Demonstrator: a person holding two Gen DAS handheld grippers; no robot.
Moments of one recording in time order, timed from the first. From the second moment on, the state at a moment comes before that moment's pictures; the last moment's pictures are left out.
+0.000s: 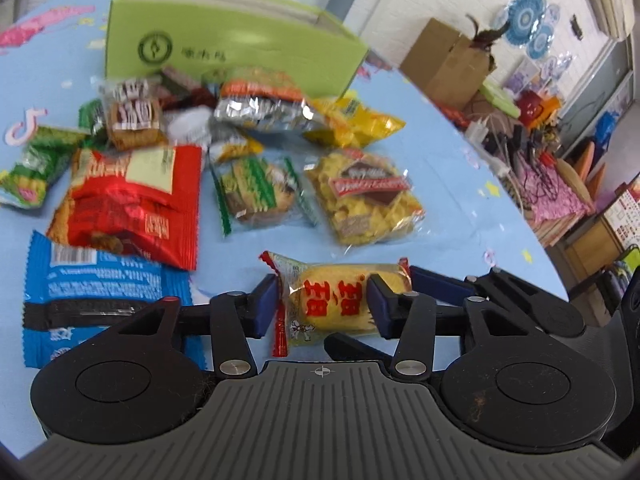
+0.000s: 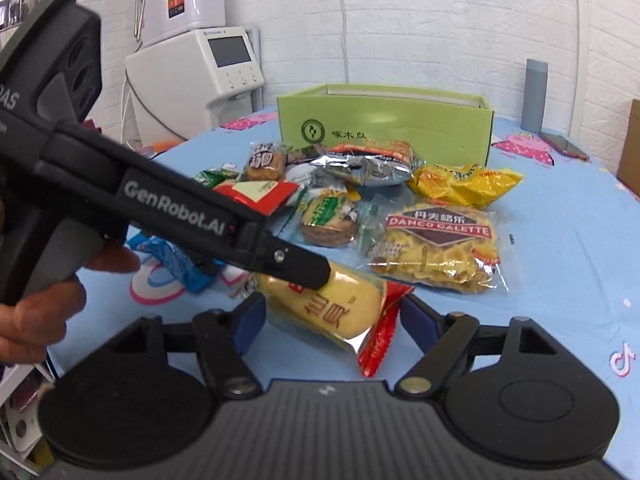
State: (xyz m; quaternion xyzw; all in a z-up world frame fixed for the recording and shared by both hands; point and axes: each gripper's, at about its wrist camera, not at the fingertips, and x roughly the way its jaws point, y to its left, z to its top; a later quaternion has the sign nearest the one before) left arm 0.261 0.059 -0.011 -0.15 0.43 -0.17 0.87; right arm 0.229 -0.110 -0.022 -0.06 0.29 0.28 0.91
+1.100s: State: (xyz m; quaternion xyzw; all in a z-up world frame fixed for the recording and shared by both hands) left arm 0.315 0.064 0.057 -0.18 0.36 -0.19 0.90; right arm 0.277 -0.114 0.033 -0.06 0.23 0.26 0.93
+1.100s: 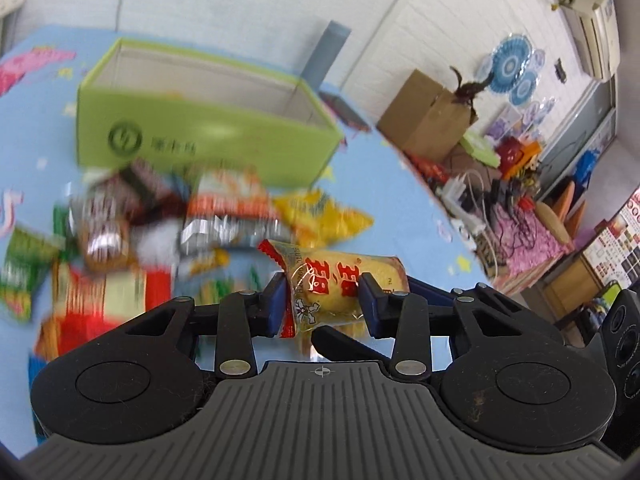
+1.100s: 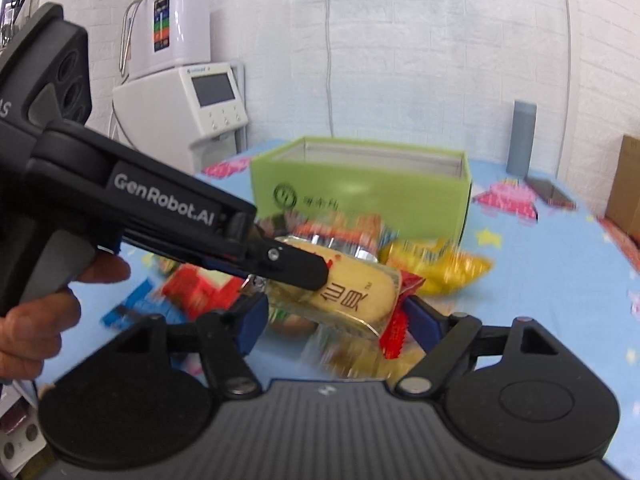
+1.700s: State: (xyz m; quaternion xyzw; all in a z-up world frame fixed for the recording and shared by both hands) left arm 0.527 0.108 0.064 -0.16 0.35 -0.12 0.91; right arm 0.523 -0.060 0.051 -0.08 0.24 0.30 0.92
